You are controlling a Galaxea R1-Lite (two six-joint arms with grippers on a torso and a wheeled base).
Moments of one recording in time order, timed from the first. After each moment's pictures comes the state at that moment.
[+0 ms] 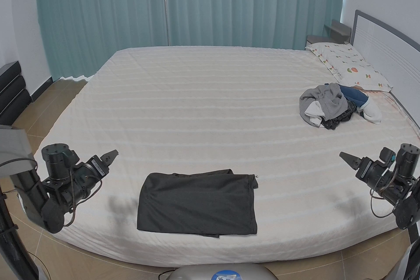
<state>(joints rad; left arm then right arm) -0.06 2.01 -0.33 -1.35 -0.02 -0.67 -0.07 1.89 -0.14 -1.50 0.24 0.48</state>
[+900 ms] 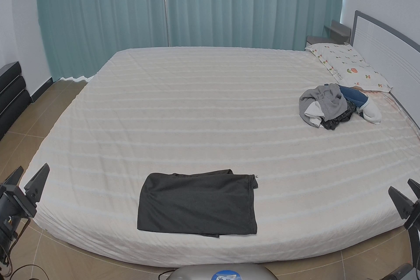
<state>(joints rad) -0.04 0.78 -0.15 -0.56 0.07 -0.21 -0.05 0.62 -0.15 -0.34 0.15 0.16</state>
